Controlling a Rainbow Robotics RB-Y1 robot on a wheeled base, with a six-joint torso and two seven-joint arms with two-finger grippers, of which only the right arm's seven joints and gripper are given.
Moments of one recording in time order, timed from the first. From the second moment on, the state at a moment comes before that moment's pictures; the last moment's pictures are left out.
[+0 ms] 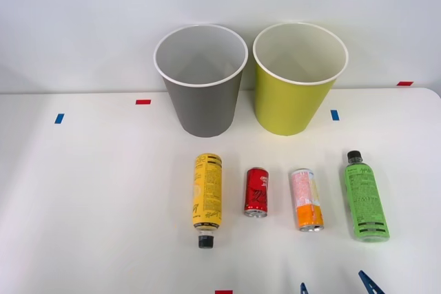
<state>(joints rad) 1.00 -0.33 0.40 -1.91 -0.05 -0.65 1.58</state>
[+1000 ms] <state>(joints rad) 1.00 -0.33 0.40 -1.91 -0.05 -0.65 1.58</state>
